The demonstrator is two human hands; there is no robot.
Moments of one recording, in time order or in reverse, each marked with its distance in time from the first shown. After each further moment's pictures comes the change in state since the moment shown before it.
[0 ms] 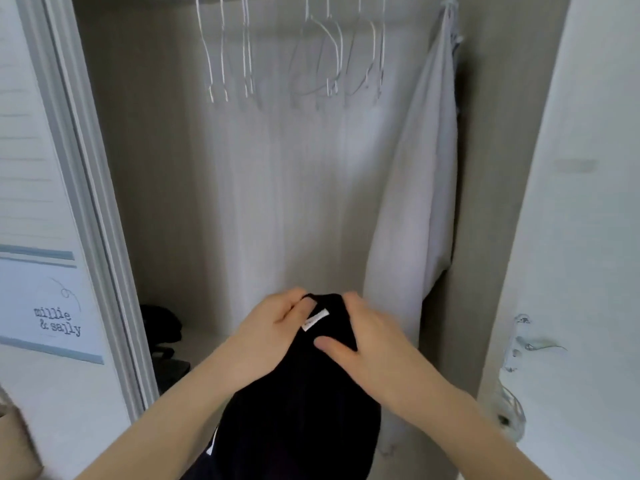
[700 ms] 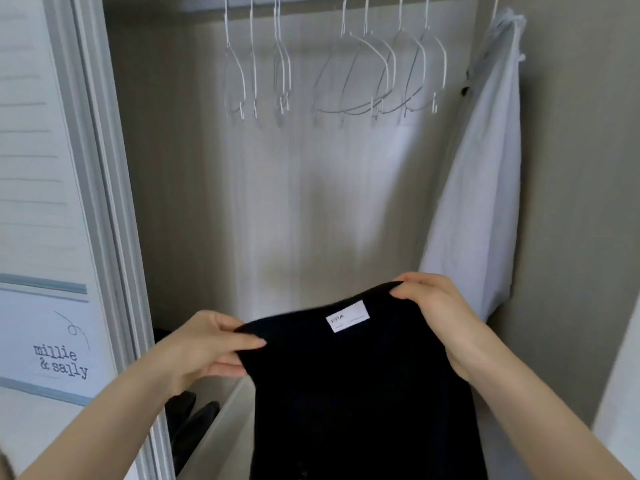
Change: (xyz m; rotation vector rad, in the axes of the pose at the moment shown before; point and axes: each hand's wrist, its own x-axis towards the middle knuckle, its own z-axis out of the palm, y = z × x) left_hand 0.037 -0.095 -0.121 -0.372 -0.097 -0.554; right_hand 0.099 0.000 -0.016 0.667 0.181 0.379
